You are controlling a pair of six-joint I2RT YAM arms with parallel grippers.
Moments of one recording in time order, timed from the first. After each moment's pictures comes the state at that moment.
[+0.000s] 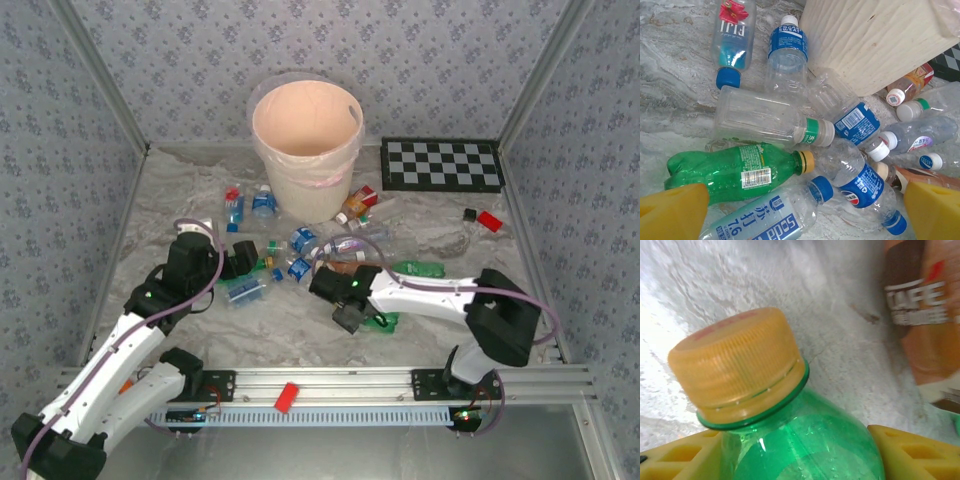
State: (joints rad) left arm -0.49 0.74 0.70 -0.57 -0.12 -0.59; right arm 1.08 1.54 0.98 -0.86 0.28 0.16
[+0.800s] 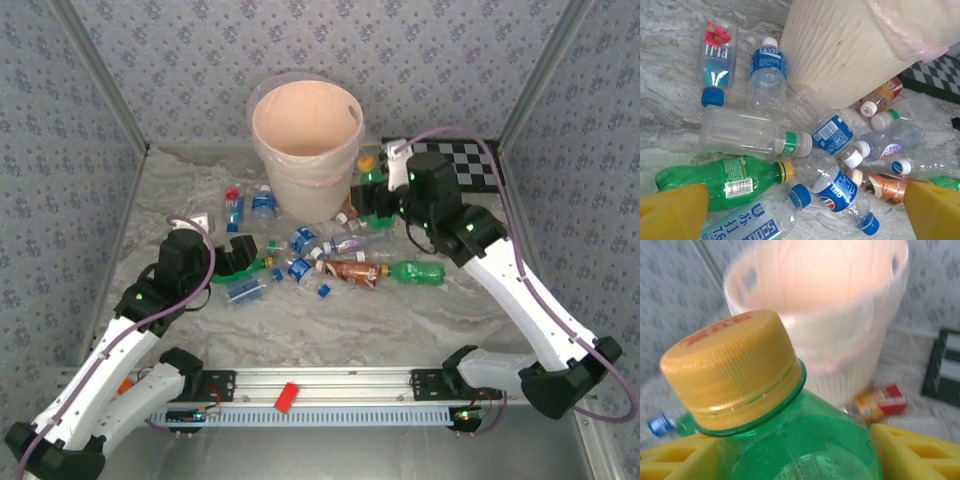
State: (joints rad) left arm -0.49 0.71 0.78 -0.59 -0.10 -0.59; right arm 0.57 1.23 1.42 -0.58 -0.02 0.21
